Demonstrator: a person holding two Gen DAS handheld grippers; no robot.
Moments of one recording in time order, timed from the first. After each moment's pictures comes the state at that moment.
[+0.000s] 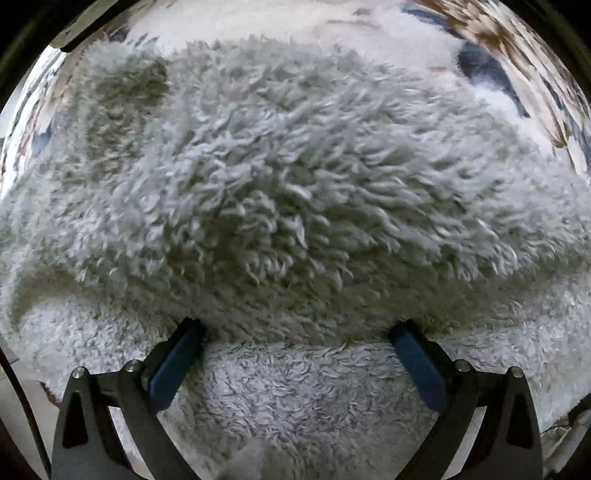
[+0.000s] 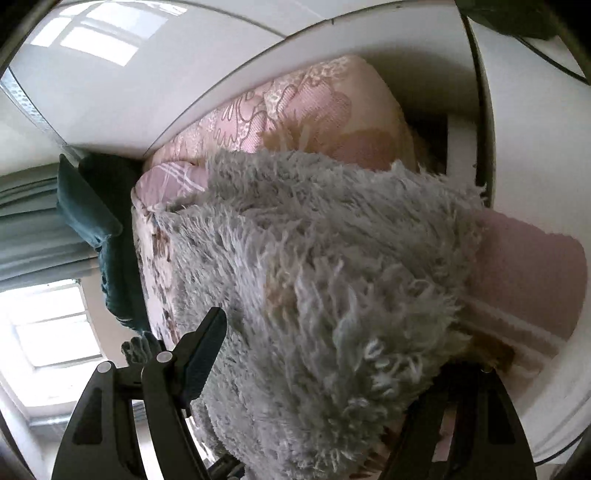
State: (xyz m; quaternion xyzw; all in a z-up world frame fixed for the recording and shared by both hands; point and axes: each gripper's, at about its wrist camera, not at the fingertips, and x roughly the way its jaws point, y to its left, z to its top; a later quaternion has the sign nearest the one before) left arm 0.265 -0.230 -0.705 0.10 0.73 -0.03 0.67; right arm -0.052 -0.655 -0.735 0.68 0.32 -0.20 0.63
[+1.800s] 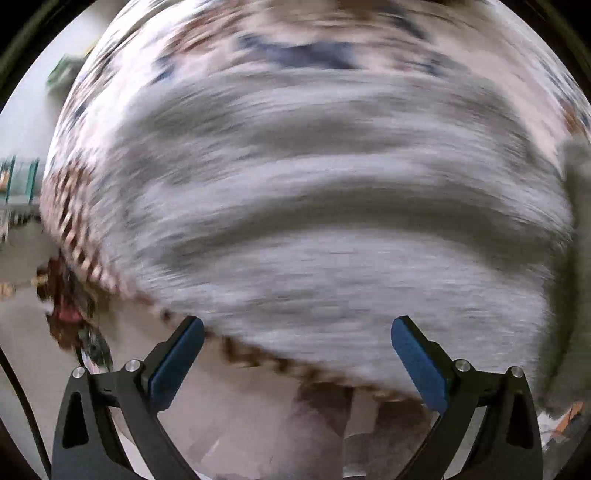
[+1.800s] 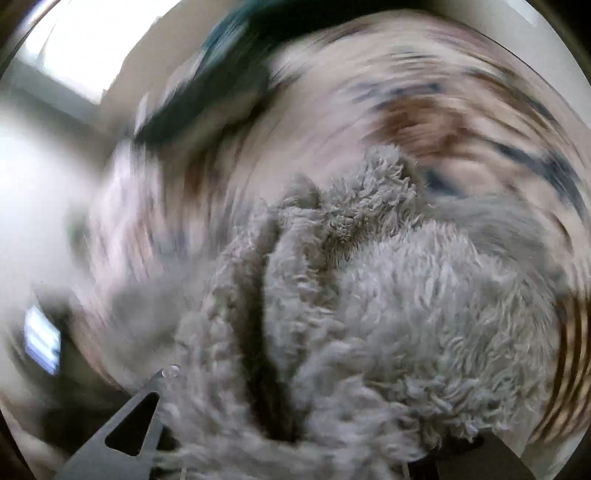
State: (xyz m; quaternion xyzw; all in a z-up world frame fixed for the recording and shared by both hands) left arm 0.199 -0.010 -0.591 0.03 0.73 0.11 0.67; right arm 0.228 -0.230 -0.625 0.15 0.57 0.06 0.80
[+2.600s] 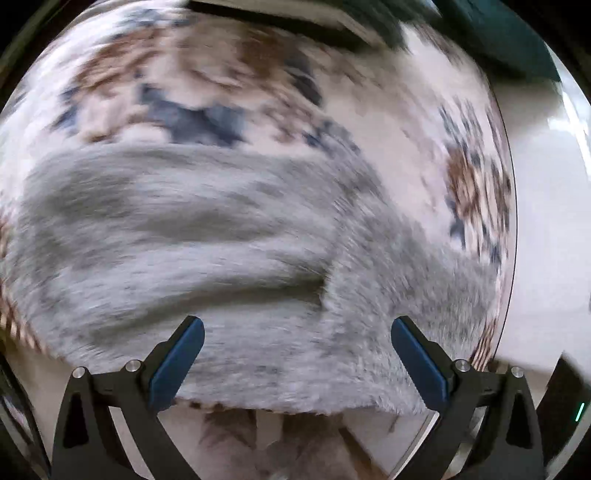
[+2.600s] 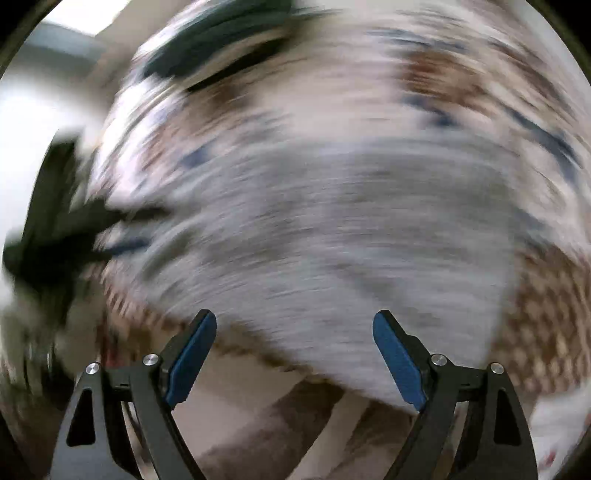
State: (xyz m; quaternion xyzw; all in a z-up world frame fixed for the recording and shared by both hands) left arm 0.256 -0.026 -0.571 -0.11 0.71 -0.12 0.68; right arm 0.175 -0.269 -0.578 0.21 0.65 0.06 0.72
